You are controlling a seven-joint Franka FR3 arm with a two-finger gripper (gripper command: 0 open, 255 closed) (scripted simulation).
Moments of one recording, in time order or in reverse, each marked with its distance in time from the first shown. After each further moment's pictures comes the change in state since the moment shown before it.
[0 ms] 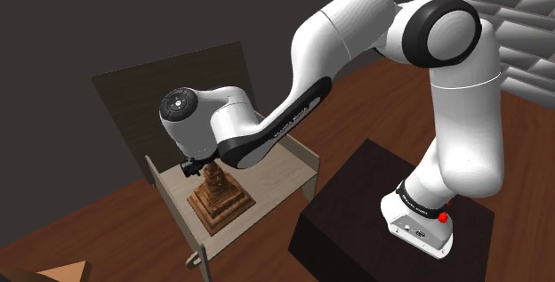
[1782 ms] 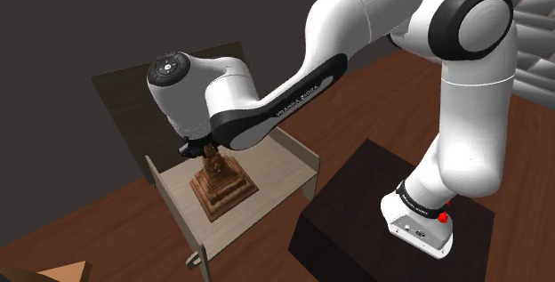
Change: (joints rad) arm -0.031 -0.102 0.051 0.034 0.092 -0.107 -0.084
